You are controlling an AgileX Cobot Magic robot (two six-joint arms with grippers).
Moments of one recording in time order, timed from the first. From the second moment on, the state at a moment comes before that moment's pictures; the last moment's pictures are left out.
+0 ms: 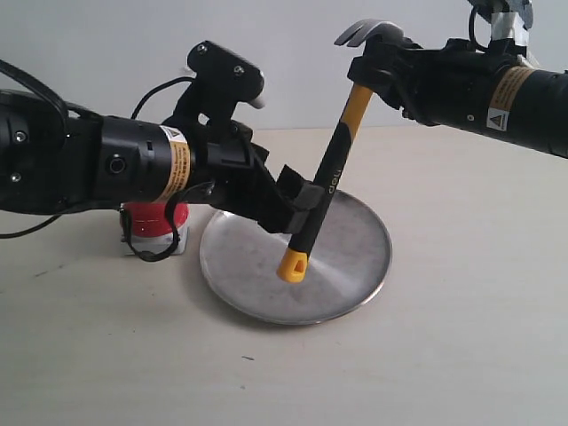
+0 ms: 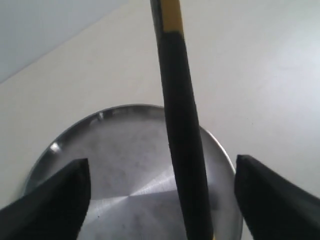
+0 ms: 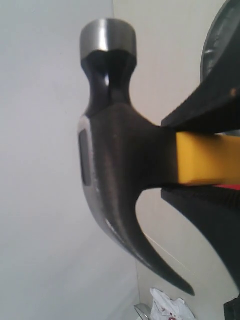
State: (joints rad) left arm -0.72 1.66 -0.99 1.36 -0.14 -1.26; right arm 0.22 1.61 -0.85 -0.80 -0.67 1.22
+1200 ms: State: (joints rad) left arm -0.72 1.93 -1.16 1.29 -0.27 -1.22; right arm 0.22 1.61 -0.85 -0.81 -0.67 1.22
